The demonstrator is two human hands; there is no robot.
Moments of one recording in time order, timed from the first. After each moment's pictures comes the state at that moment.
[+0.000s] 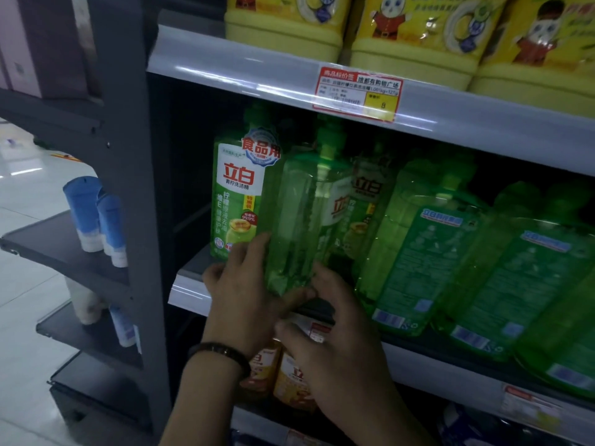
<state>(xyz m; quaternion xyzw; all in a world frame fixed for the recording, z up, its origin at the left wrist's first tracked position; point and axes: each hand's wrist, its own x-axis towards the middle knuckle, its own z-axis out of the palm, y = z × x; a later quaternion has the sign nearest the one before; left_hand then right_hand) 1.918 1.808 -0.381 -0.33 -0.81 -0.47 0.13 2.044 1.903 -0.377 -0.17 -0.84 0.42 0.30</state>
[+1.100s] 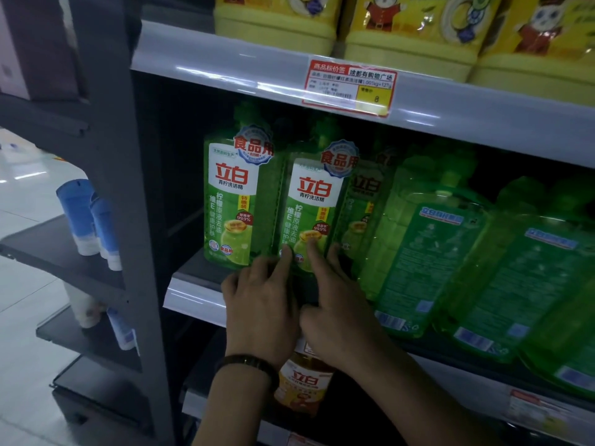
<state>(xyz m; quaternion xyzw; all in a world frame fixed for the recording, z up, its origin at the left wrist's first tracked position) 1.923 1.840 -0.409 -0.32 -0.86 -0.34 0.23 2.020 1.920 -0.331 -0.20 -0.92 0.31 0.08</state>
